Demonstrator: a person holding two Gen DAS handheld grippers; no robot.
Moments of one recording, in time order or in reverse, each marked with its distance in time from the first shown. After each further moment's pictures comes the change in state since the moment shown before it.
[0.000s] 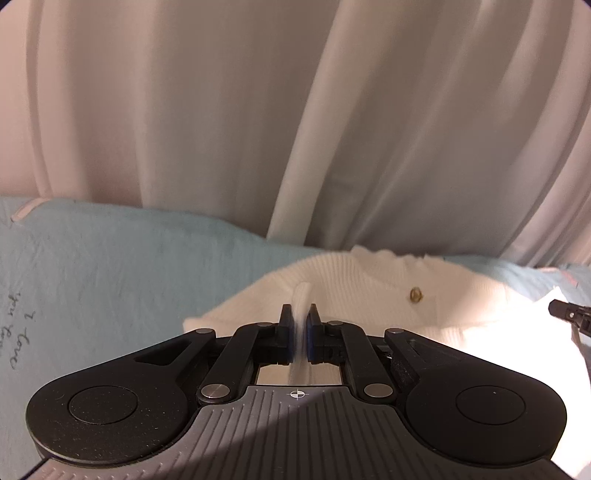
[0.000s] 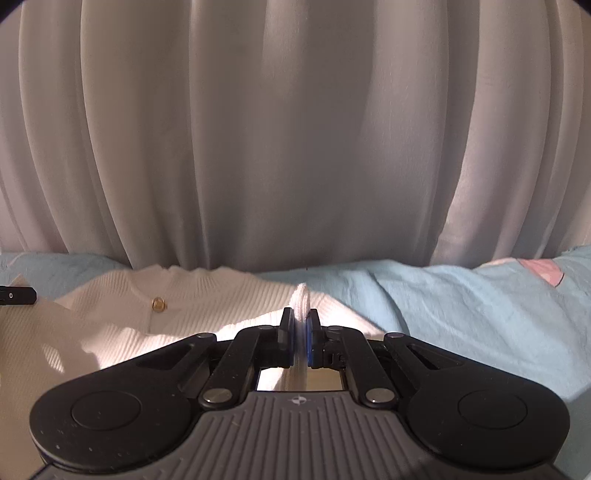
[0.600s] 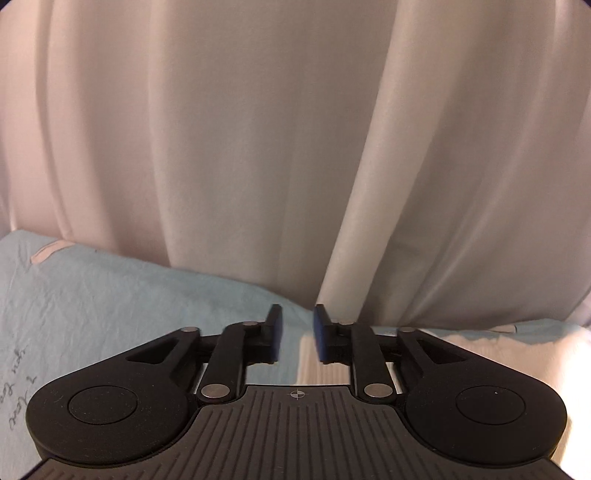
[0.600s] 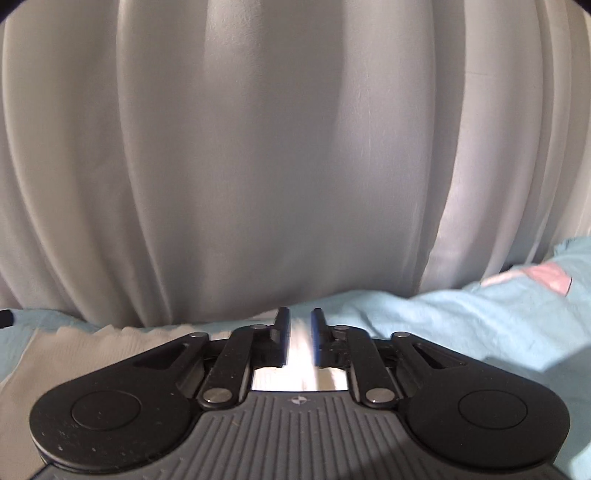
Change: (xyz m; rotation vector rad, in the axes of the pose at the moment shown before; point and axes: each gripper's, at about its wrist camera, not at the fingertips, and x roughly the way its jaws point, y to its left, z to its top) left arm 0.062 -0.005 0.037 -0.026 -0.100 0.186; right arm 0.039 -0.004 0.010 0.125 0.018 -0.045
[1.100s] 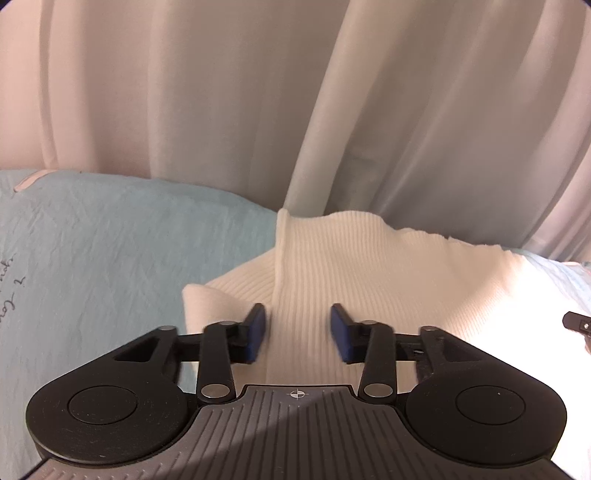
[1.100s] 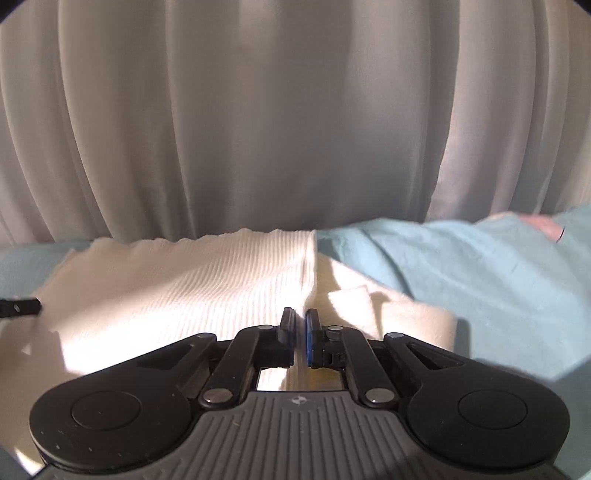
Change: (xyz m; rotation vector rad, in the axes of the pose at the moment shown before) left arm -0.043 0.014 -0.061 0.012 0.126 -0.136; right arm -0.028 0.006 -0.046 -0.174 0.024 -0.065
